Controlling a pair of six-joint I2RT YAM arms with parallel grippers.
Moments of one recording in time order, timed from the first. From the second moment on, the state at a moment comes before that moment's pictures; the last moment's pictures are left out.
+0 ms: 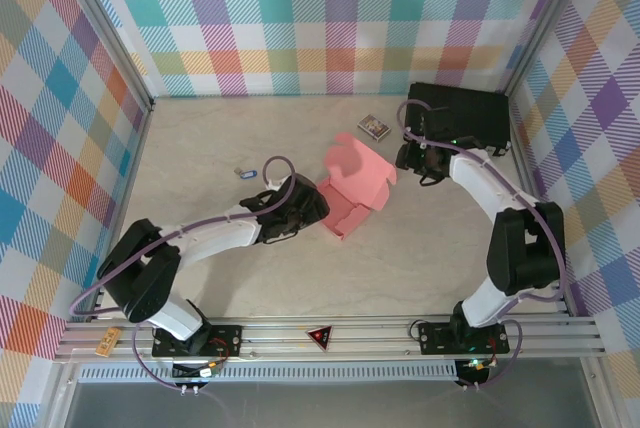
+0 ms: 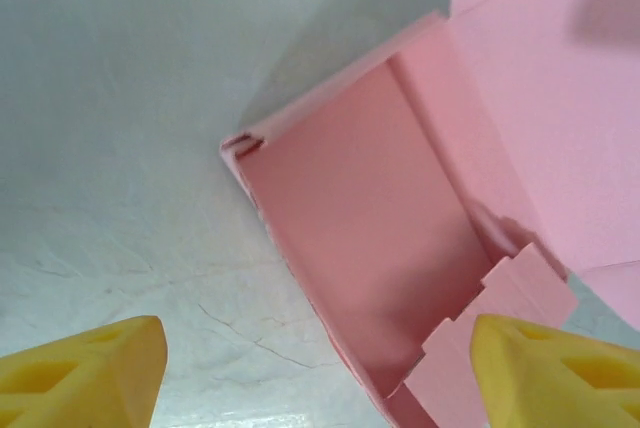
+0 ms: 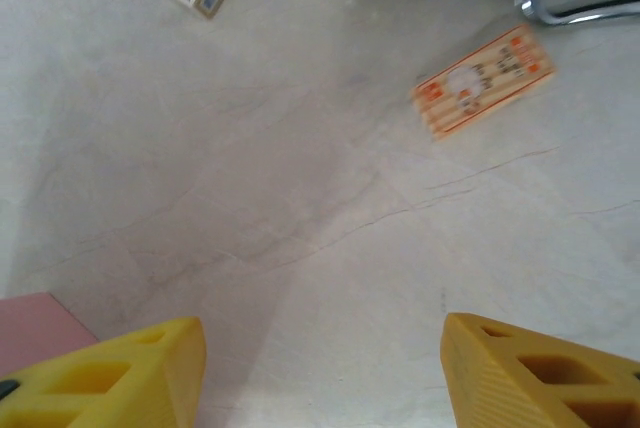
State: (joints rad) left arm -0.75 1.51 0.96 -0.37 -0.19 -0.97; right arm 0.19 1.57 1.22 -0.62 -0.01 0.43
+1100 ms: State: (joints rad) left arm -0.45 1.94 1.33 -0.45 0.42 -0.18; right arm 0.33 1.39 0.72 -0.41 -0.19 0.57
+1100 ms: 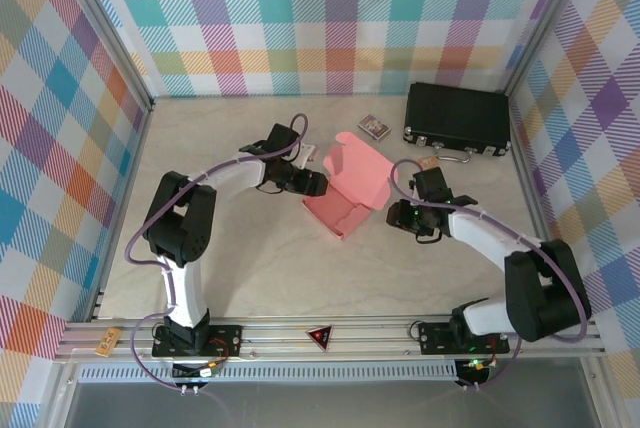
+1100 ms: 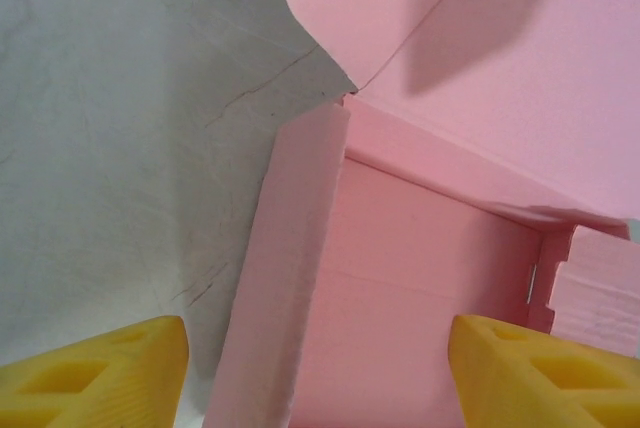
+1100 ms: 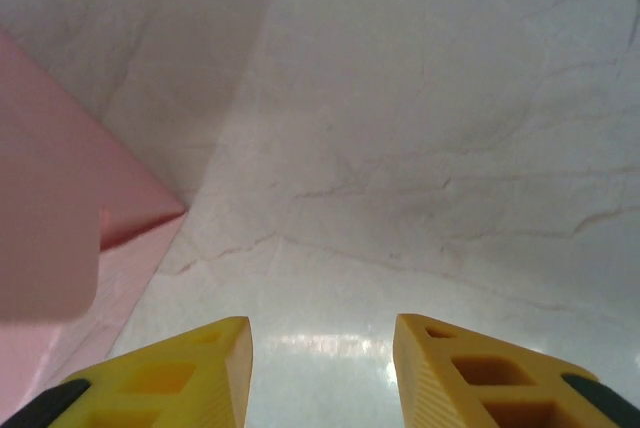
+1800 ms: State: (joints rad) left arm -0.50 1.70 0.98 -0.29 0.34 -0.50; right arm 0.33 1.76 1.14 -0.41 -0.18 0.43
